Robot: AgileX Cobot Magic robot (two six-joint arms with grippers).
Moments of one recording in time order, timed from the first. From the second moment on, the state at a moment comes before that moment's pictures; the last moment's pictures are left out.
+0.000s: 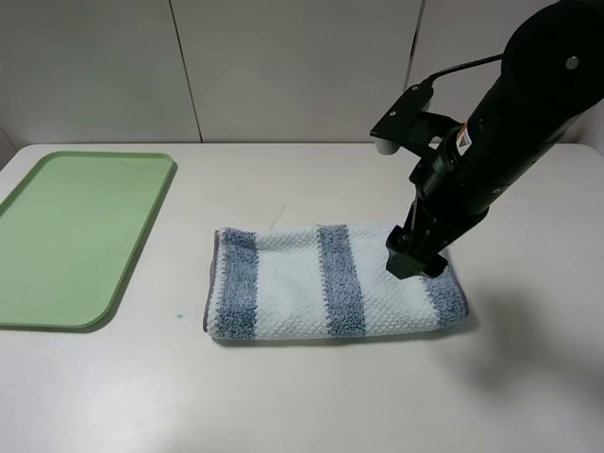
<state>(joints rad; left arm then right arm) -0.65 0.49 -0.78 0.01 0.99 0.13 0.61 1.53 -0.95 -0.03 0.75 -0.31</state>
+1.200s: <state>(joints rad) -0.51 0.10 -0.50 0.04 1.05 -0.03 0.61 1.53 -0.95 0.02 0.74 -0.17</state>
